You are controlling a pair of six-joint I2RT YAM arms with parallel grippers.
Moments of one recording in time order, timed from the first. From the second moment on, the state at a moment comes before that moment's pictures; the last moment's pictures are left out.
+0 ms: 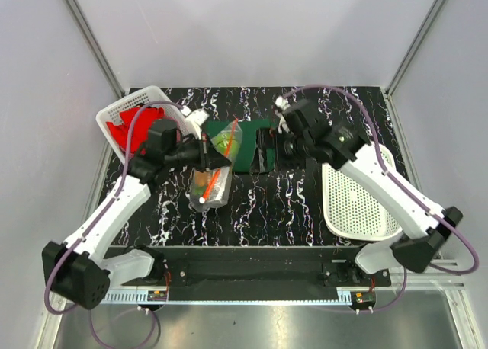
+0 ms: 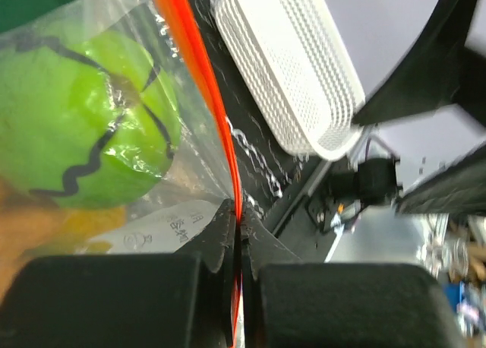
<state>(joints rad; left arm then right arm) -0.37 1.12 0.97 -0.30 0.69 -0.47 0.76 1.40 1.57 -0.99 -0.18 0.58</state>
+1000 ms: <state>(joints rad) -0.80 1.14 0.94 -0.39 0.17 -0.43 0.75 1.66 1.74 -1.14 -0.02 1.08</state>
